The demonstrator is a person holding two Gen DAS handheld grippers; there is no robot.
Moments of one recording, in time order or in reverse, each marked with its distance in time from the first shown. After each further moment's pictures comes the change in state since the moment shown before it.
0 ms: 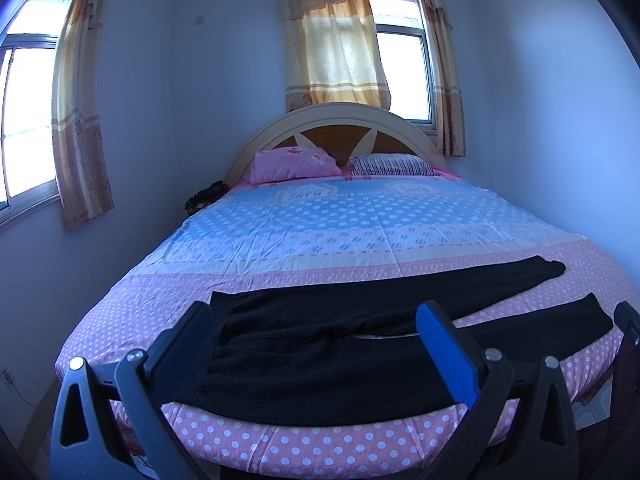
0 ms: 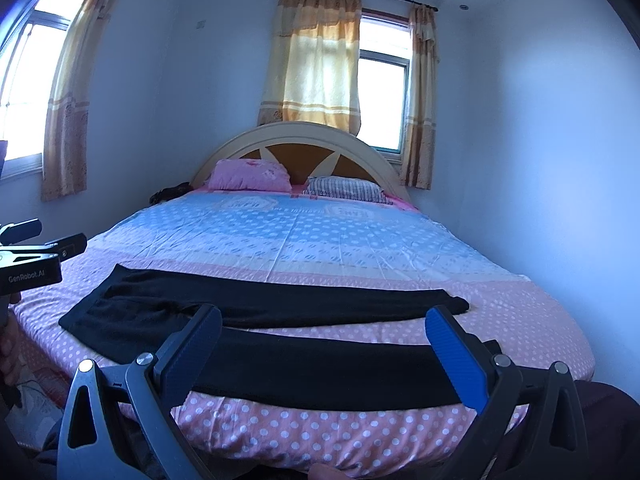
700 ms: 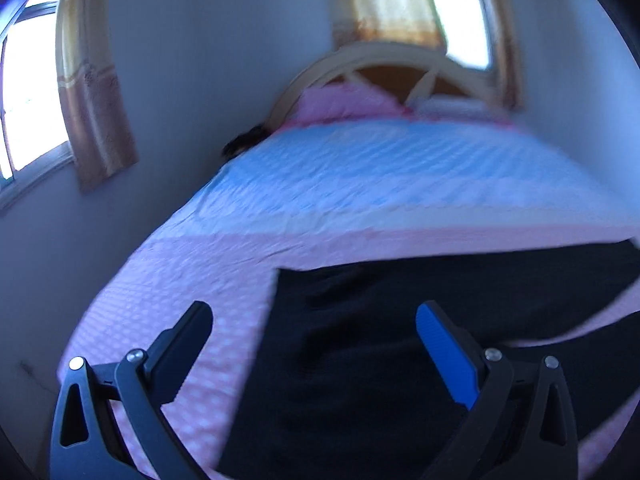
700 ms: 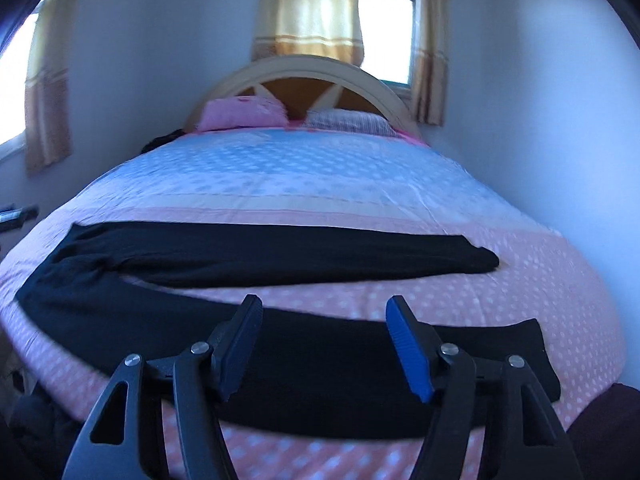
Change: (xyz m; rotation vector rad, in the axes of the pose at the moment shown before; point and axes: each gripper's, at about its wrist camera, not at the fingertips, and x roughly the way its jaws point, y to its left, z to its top) left arm 0.199 0.121 -0.015 0.006 0.235 0.188; right arm 0.162 -0.079 -0.036 0.047 0.245 0.042
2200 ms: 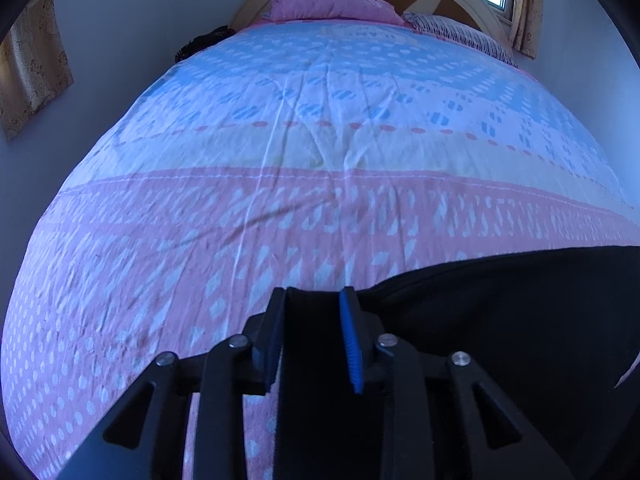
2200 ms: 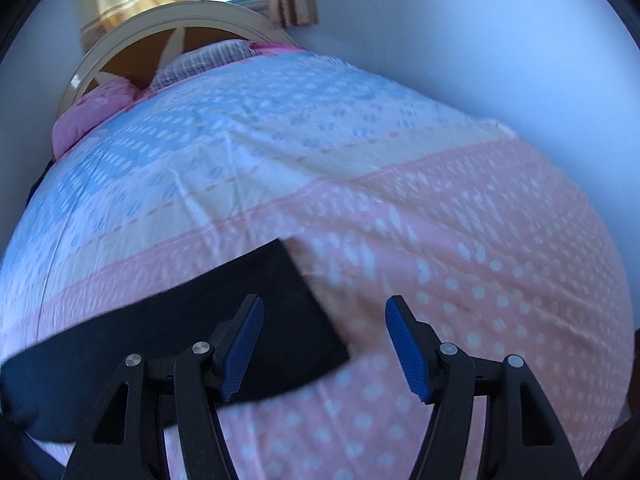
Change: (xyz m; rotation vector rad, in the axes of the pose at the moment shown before) left arm 0.191 0.034 0.021 -0.027 0.344 -0.201; right arm 0.207 -0.263 0.071 0.381 0.321 -0.207
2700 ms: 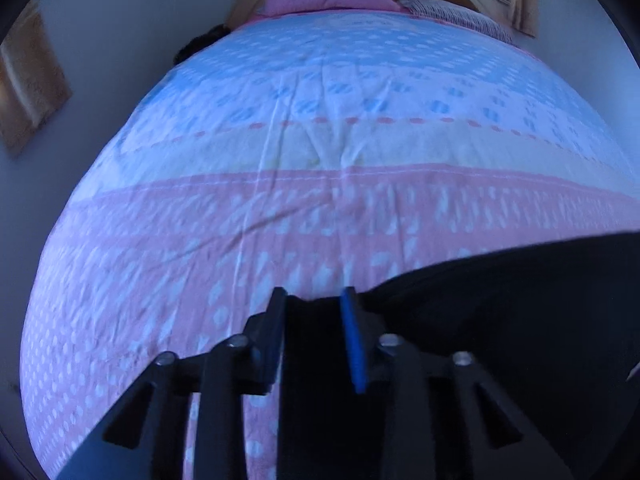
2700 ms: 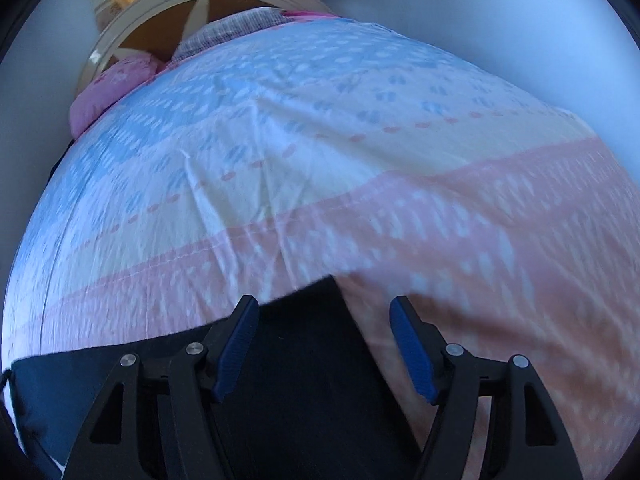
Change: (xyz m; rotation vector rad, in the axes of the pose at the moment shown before) left arm 0.005 -0.012 0.005 0.081 0.023 0.074; right arm 0.081 0.036 0.028 -0.078 0.111 0.139
